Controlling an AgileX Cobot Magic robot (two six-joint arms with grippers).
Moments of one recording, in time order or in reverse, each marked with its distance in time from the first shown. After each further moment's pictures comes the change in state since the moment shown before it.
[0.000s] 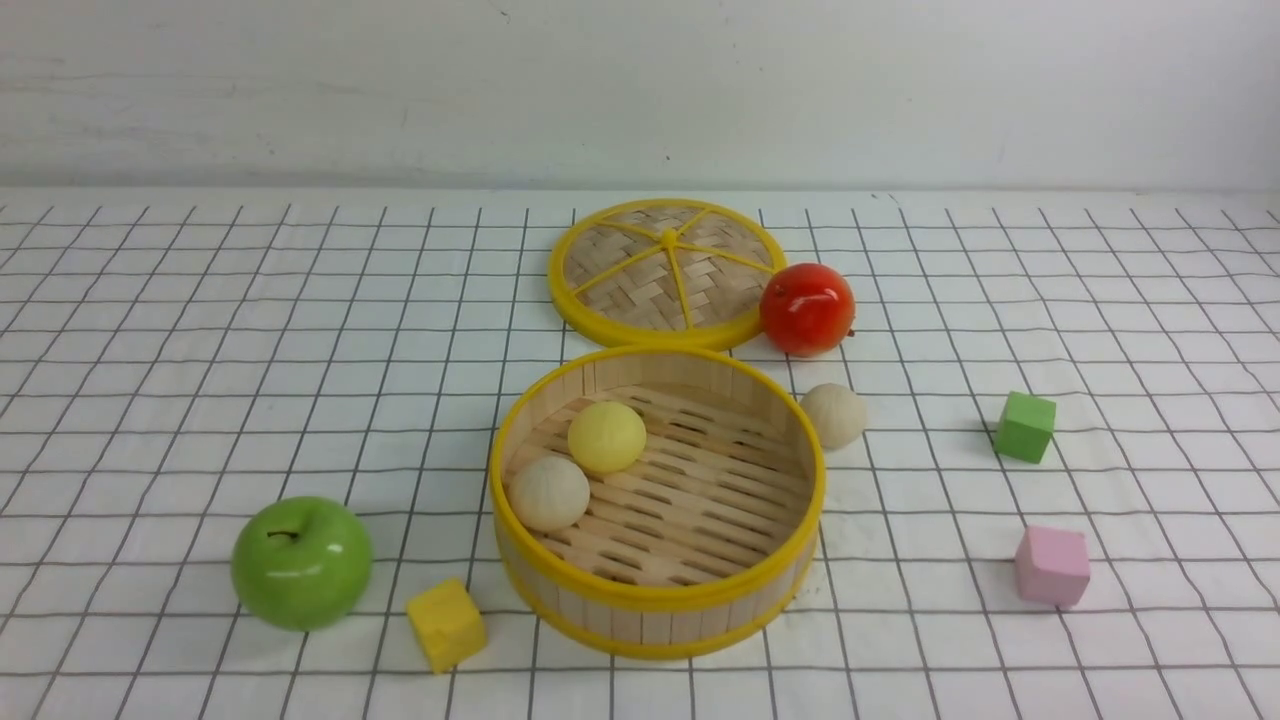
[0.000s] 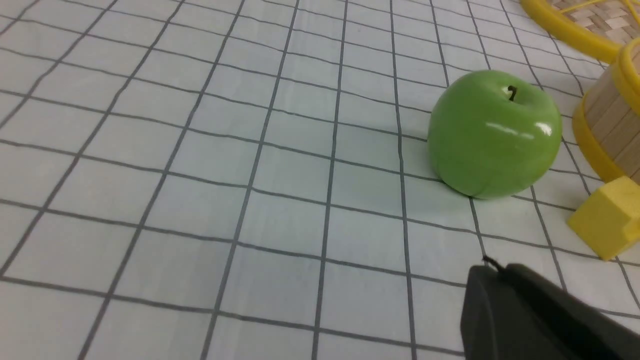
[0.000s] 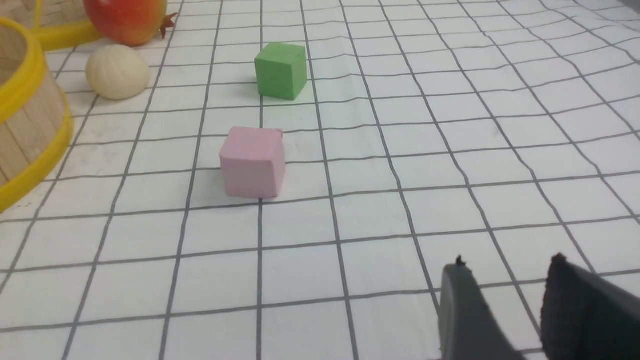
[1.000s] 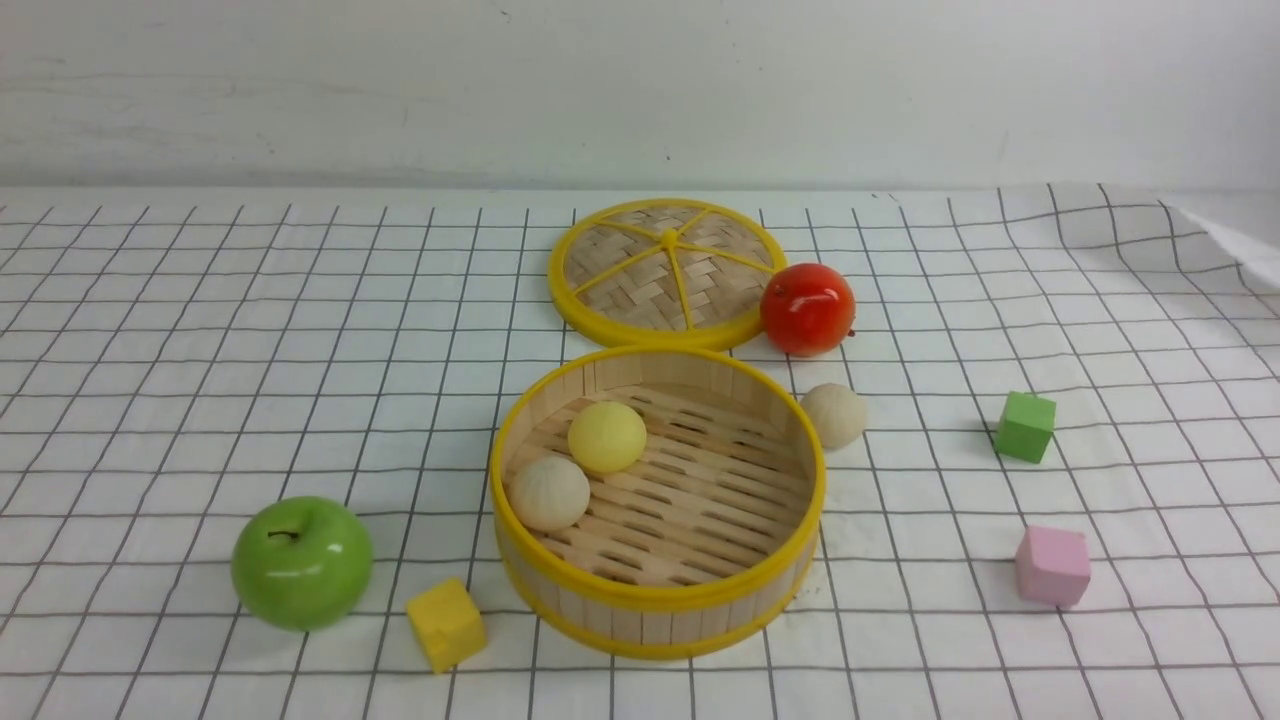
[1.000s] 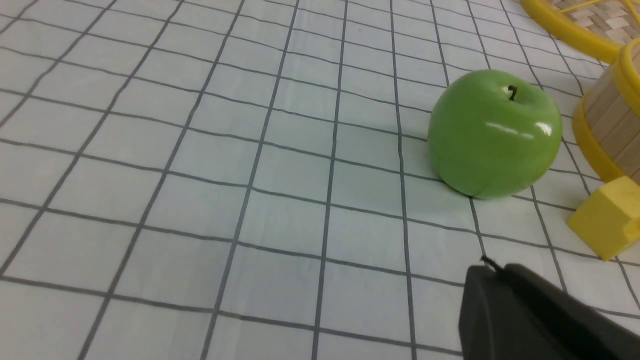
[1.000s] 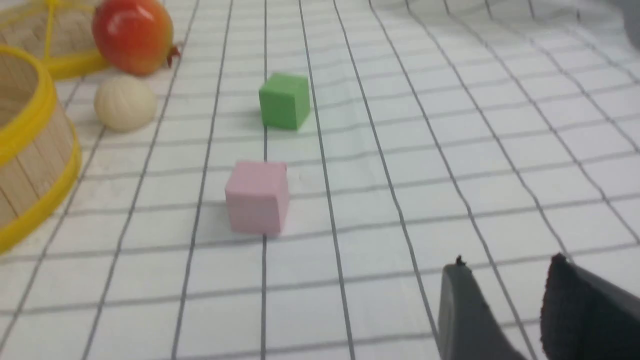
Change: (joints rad) right arm 0.000 0.000 0.008 0.000 -0.123 0.007; left arm 0.000 0.000 0.000 0.000 0.000 0.000
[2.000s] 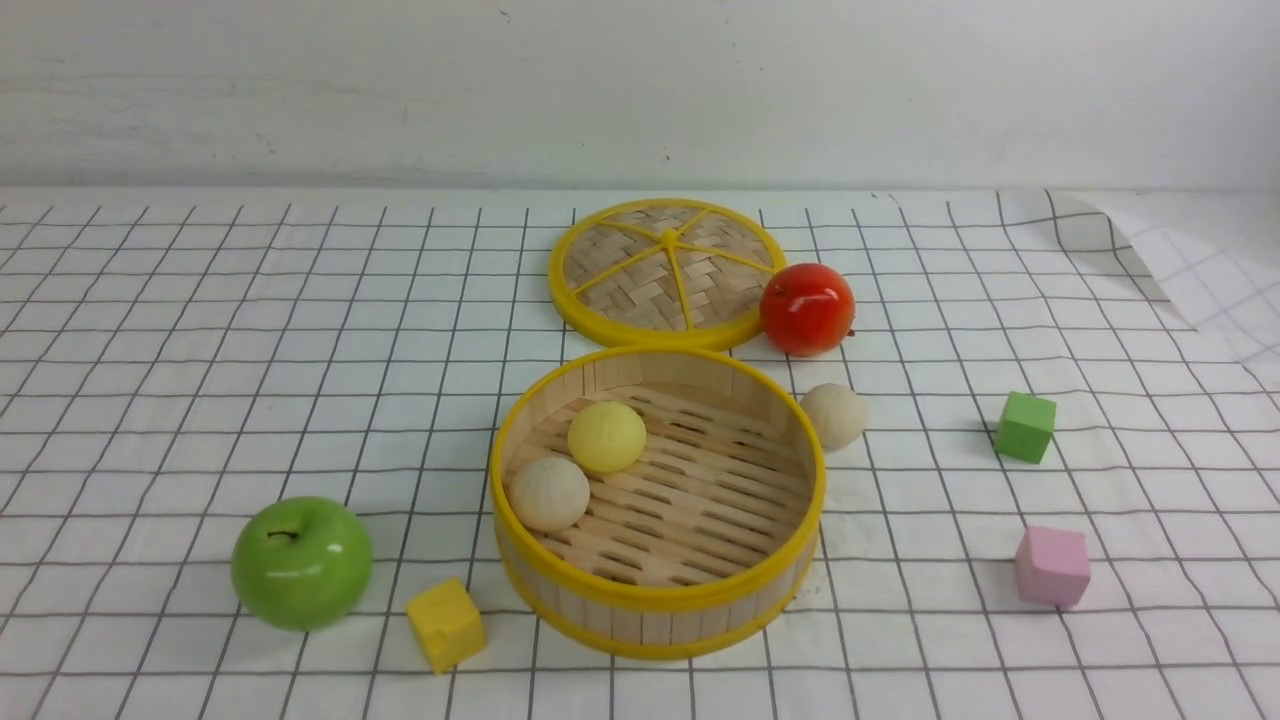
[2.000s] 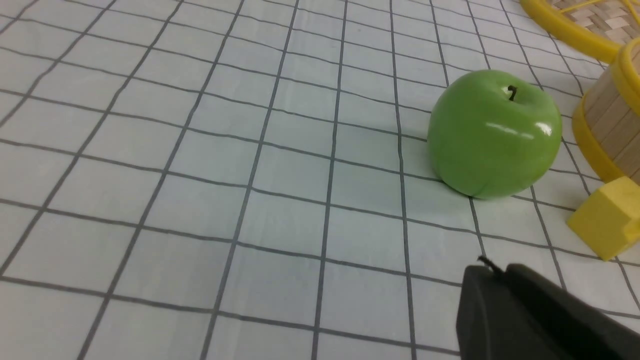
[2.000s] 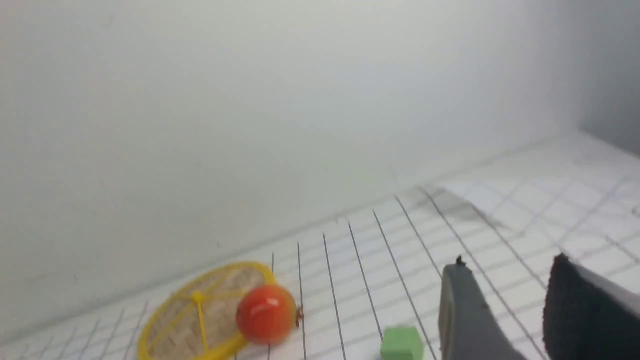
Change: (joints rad) right arm 0.000 0.422 -0.519 0.095 -0.010 0.289; left arm 0.000 0.000 0.000 0.000 0.000 0.000
